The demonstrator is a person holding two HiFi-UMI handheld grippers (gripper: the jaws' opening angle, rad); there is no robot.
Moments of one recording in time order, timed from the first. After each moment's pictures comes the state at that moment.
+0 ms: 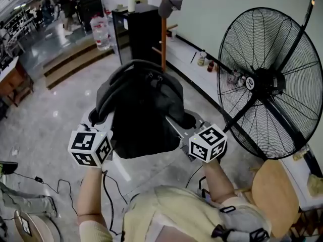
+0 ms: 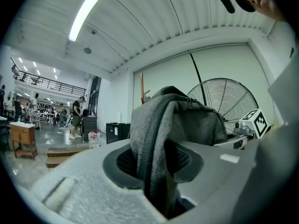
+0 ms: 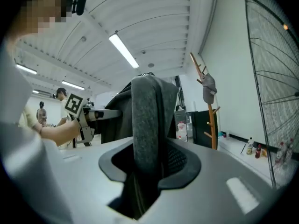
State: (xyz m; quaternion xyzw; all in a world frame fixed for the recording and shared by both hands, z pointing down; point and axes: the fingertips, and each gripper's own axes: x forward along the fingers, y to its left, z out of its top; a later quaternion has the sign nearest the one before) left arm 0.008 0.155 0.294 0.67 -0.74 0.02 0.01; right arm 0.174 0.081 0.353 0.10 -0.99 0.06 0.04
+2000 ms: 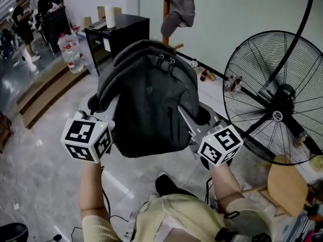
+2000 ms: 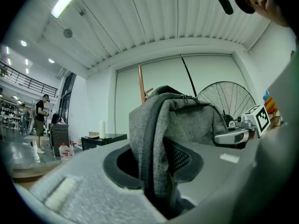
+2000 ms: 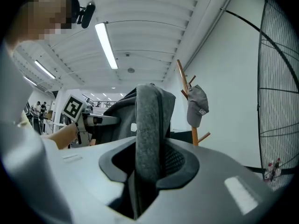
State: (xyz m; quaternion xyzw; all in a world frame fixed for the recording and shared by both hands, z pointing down) left arm -0.198 -0.104 0.245 0.78 -0.63 0.03 -0.04; right arm -0.009 -0.124 0.288 0.29 -0.96 0.00 -0.03
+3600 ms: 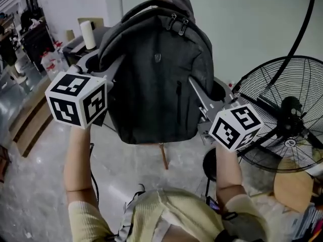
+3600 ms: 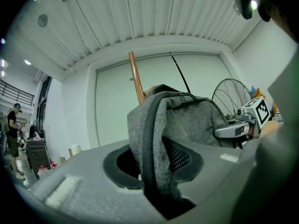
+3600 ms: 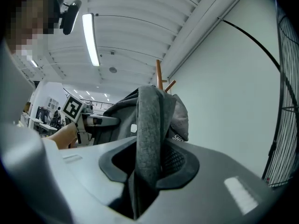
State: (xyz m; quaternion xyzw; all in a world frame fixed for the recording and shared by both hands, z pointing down) left arm -0.214 -0.353 0.151 0.83 -0.54 0.05 -0.10; right arm -0.028 -0.334 0.198 0.39 -0.92 -0.03 -0.06
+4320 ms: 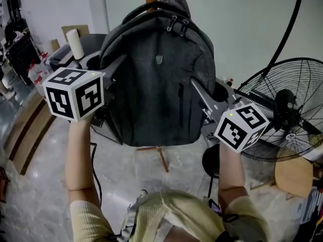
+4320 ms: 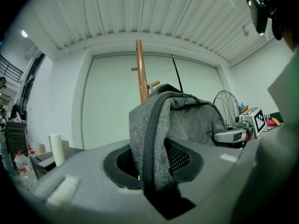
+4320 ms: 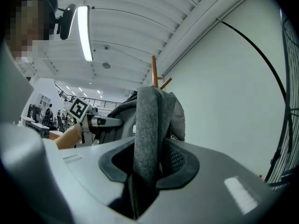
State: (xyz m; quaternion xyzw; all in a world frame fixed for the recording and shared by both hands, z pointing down) left arm -0.213 -0.408 0.163 0.89 -0.46 0.03 -0.04; right arm -0.031 -0.354 0.199 0.43 -0.90 -0.02 -0.05
